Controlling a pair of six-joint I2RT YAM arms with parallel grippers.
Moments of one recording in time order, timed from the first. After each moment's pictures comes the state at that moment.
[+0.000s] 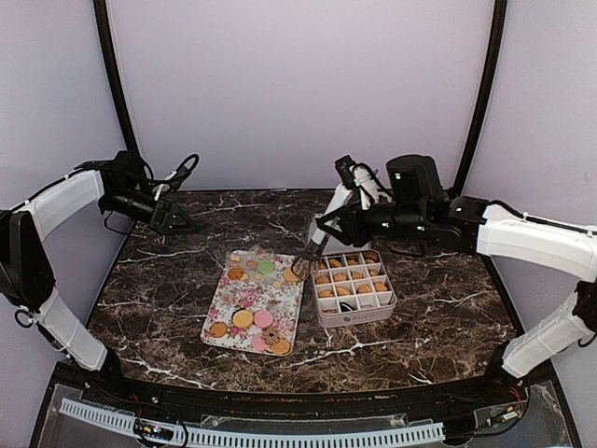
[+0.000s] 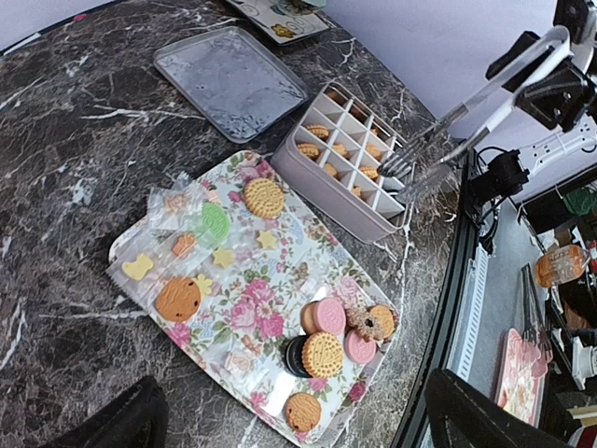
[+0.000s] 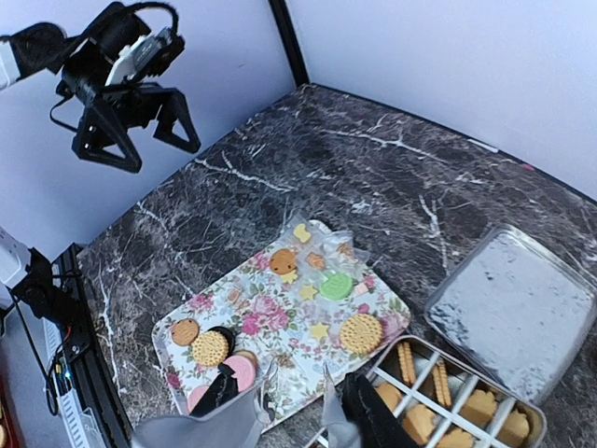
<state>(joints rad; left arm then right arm) -0.08 1.56 1.37 -1.02 0.93 0.50 0.85 1.32 1.10 -0.18 -0.16 0.21</state>
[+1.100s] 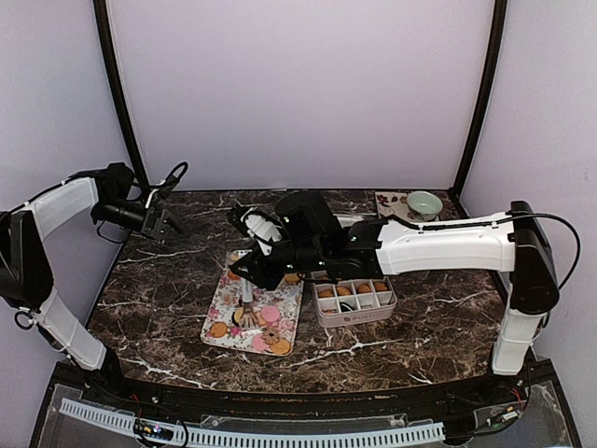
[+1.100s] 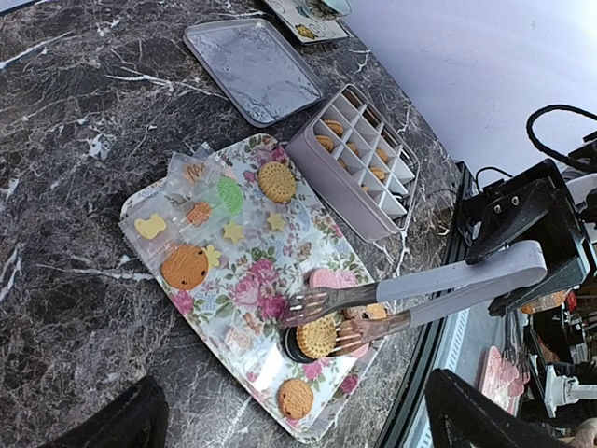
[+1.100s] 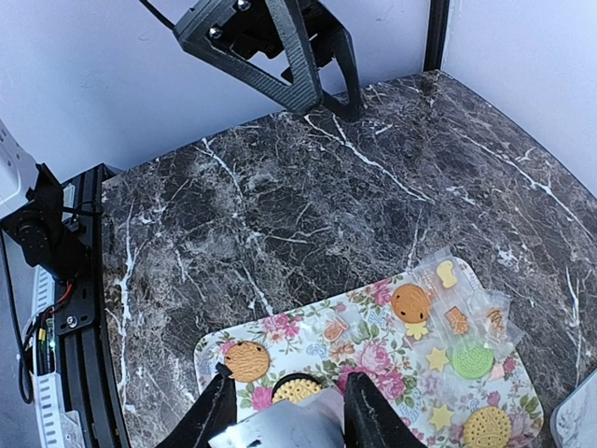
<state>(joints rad) 0.03 1.55 1.28 -1.03 0.98 0.49 1.15 1.86 1.46 -0.08 -0.09 0.06</state>
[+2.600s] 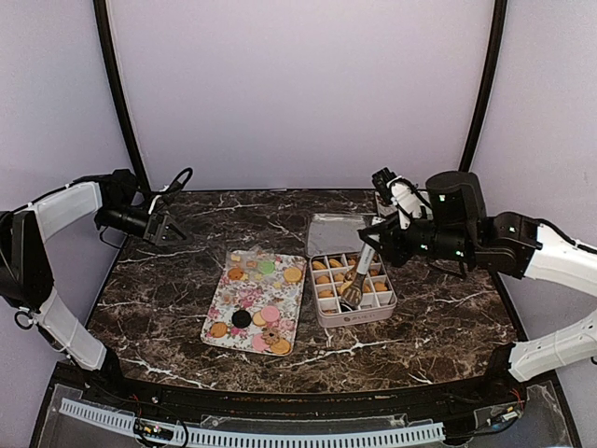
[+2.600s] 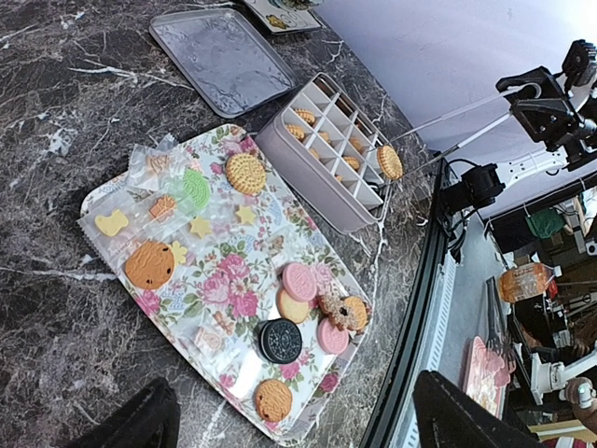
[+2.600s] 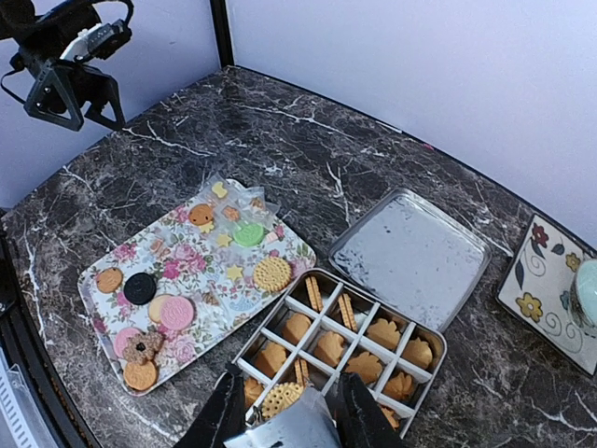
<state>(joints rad) 0.00 1.55 1.24 -1.03 1.04 0.52 0.96 1.10 1.02 -0.38 0.18 0.10</state>
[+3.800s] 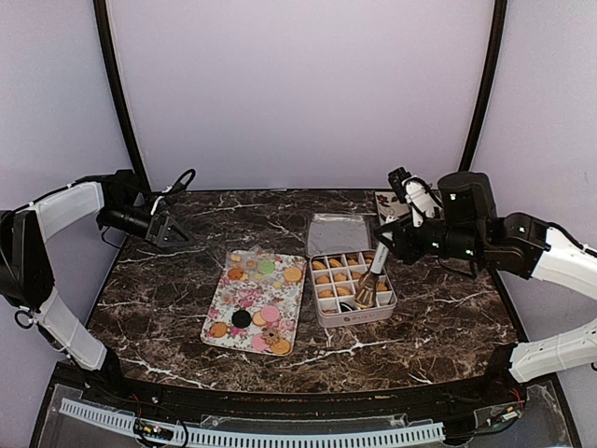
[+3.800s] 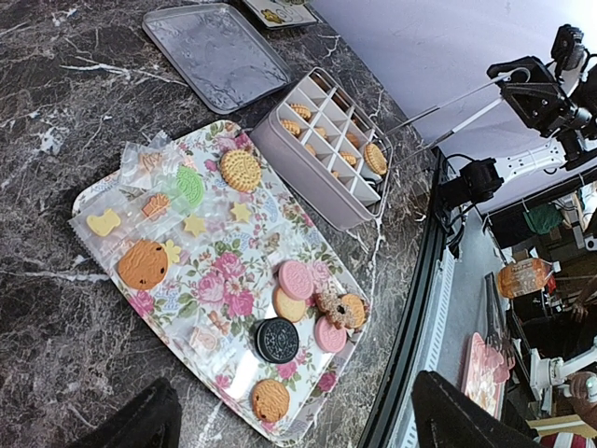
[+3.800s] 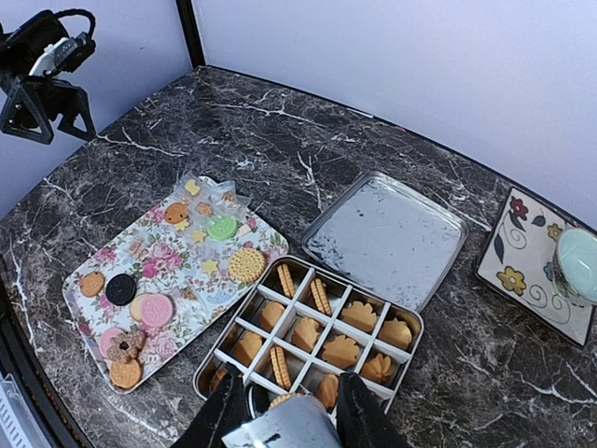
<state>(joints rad) -0.02 1.56 1.24 -1.03 1.03 0.52 0.89 1.04 0.98 -0.43 0.18 0.15</state>
